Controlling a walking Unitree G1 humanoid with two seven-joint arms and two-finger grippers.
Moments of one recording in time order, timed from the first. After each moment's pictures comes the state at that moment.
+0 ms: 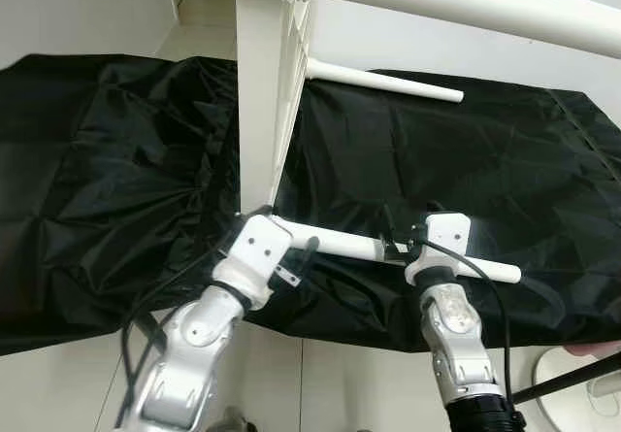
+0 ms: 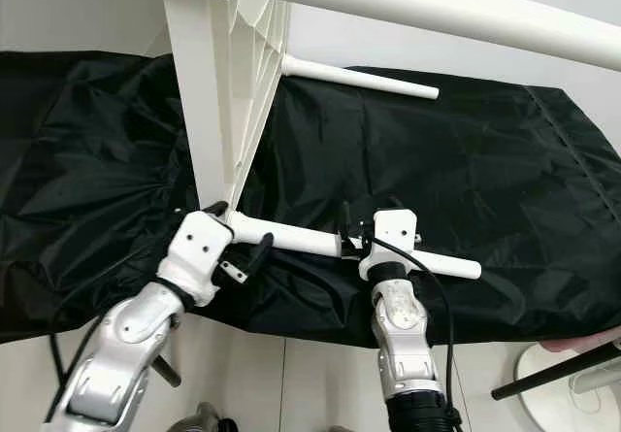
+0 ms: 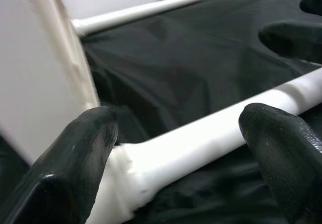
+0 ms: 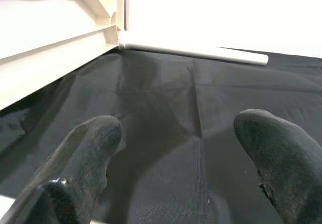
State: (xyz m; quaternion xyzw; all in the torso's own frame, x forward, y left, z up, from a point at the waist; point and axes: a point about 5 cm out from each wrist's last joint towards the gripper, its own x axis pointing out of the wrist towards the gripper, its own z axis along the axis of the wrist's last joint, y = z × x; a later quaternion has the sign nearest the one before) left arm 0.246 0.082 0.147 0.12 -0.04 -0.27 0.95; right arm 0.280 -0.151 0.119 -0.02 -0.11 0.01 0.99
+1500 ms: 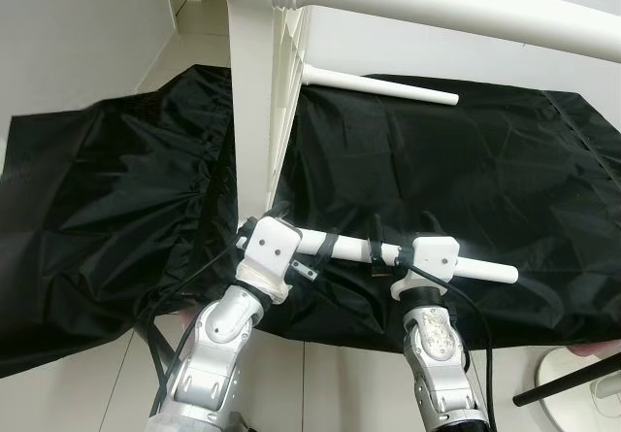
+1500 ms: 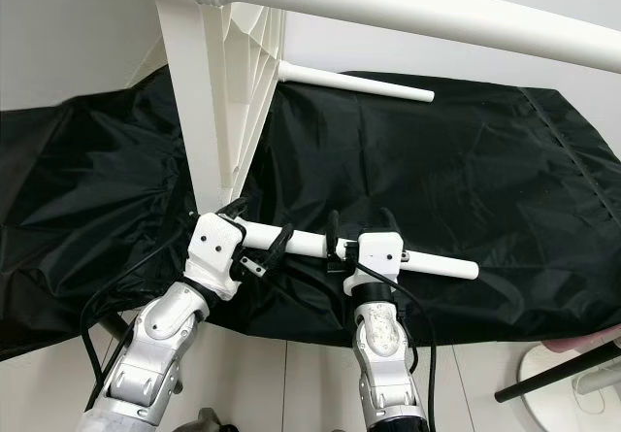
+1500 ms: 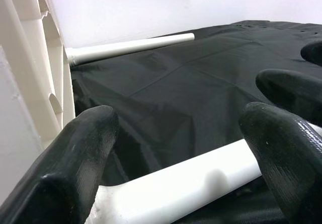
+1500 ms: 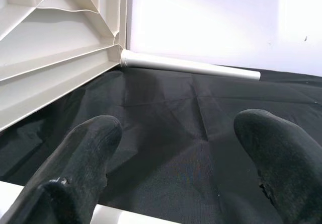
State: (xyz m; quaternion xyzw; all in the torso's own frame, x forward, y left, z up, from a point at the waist) left arm 0.258 0.070 0.139 0.06 -0.11 -0.27 0.95; right arm 0.262 -0.132 0.115 -0.02 -0.15 0.00 0.99
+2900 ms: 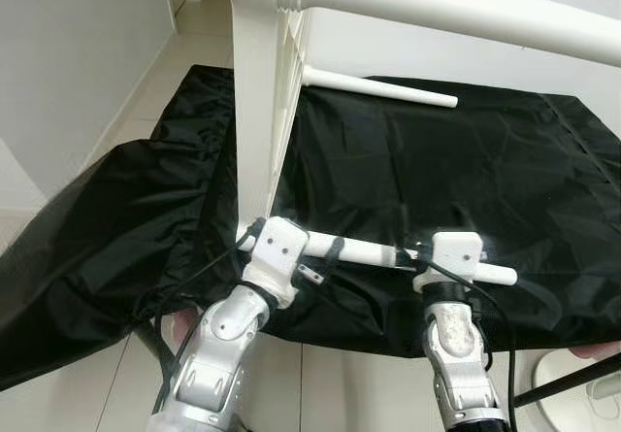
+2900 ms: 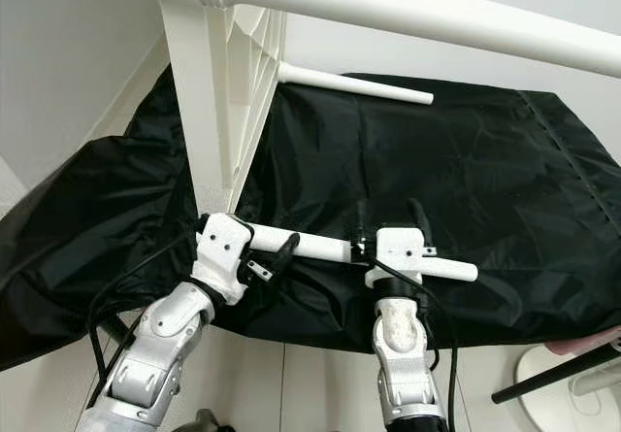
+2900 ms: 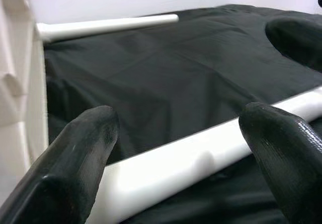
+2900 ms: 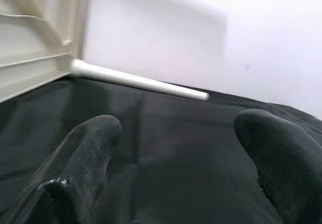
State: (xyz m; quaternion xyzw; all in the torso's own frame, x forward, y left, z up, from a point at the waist) left arm 0.252 0.060 0.137 0.04 -0.05 -0.34 0.94; right arm 0.261 -0.165 0.128 -0.09 -0.18 -0.08 0.98
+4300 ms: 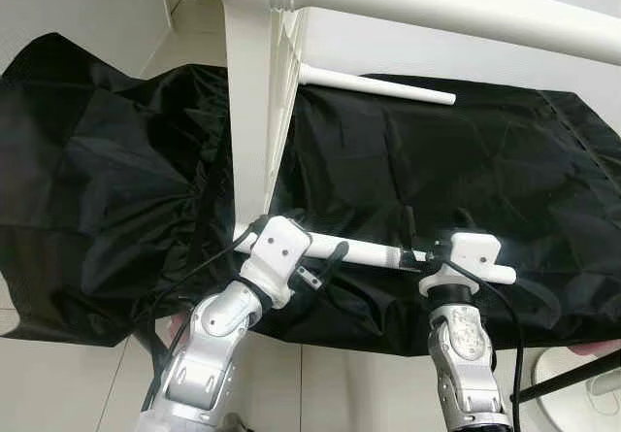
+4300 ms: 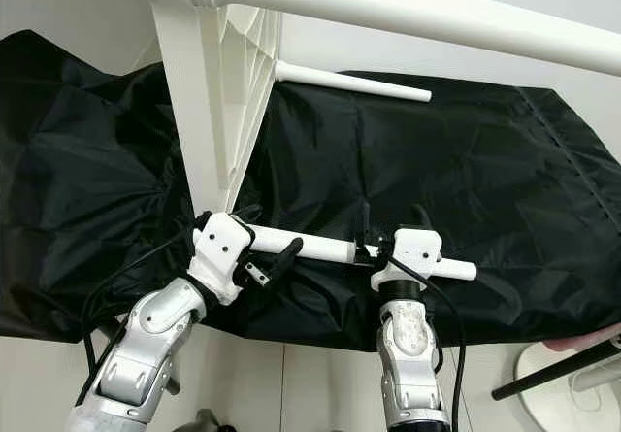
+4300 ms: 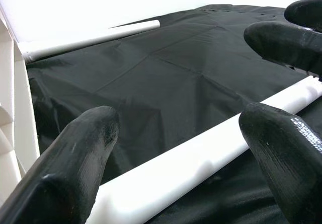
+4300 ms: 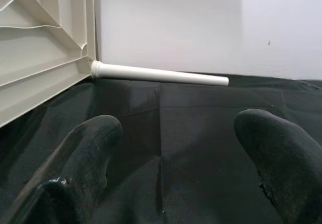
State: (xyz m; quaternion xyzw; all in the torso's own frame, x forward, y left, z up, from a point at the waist) left arm 0.253 0.068 0.146 0.08 -0.08 -0.34 0.93; right arm 0.258 -0.162 0.128 -0.02 -0.16 -0.04 0.99
